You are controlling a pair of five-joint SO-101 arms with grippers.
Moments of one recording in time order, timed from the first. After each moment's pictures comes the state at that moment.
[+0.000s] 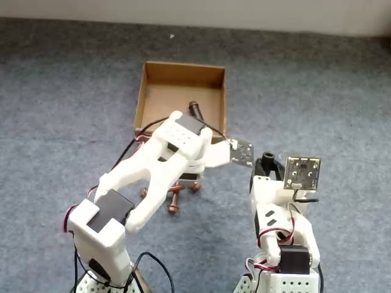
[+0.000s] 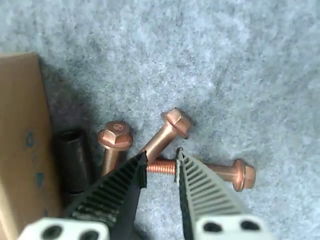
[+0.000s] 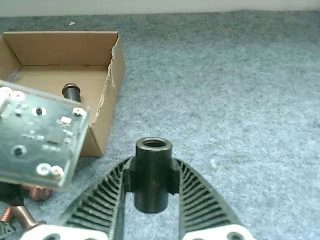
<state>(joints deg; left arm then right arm) 27.1 15.3 9.4 76.4 -54.8 -4.7 -104.3 88.6 47.7 0.7</state>
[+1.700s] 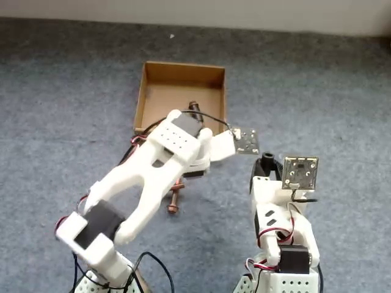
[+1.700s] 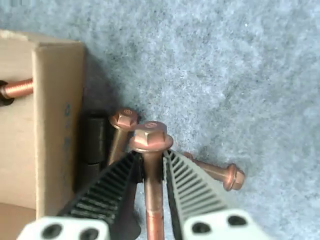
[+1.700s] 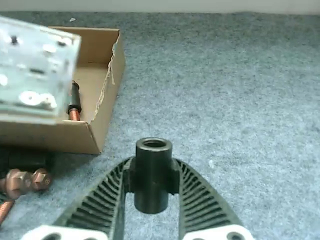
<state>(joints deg) 28.4 6.9 11.2 76.1 -42.8 -4.7 -104.3 88.9 47.2 2.5</state>
